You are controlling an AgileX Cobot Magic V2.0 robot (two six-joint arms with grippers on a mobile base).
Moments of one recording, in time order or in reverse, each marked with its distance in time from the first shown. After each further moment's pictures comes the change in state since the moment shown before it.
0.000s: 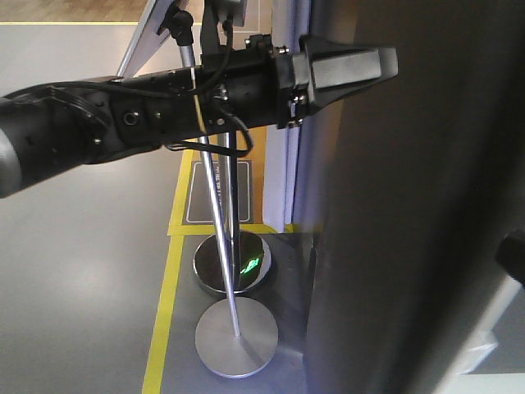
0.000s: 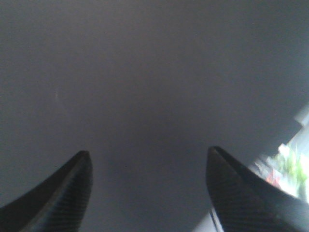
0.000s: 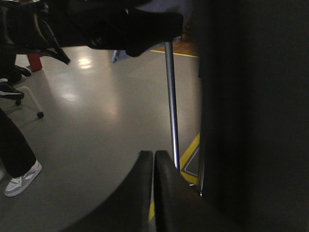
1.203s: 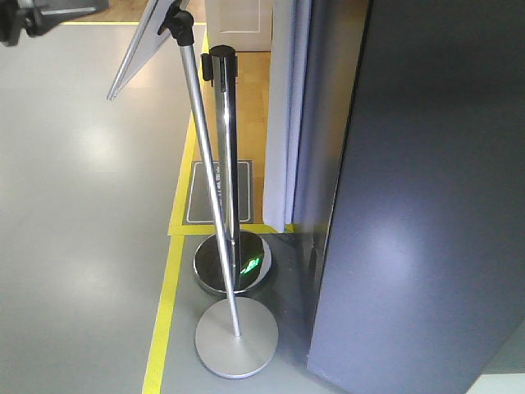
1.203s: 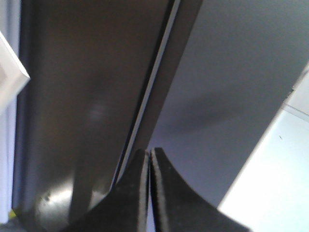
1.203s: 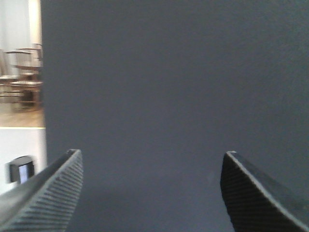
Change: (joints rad) left arm 0.568 -0.287 0.000 0.522 0.053 -0.256; right arm -0.002 0.679 -0.383 -0.105 -0.825 -0.026
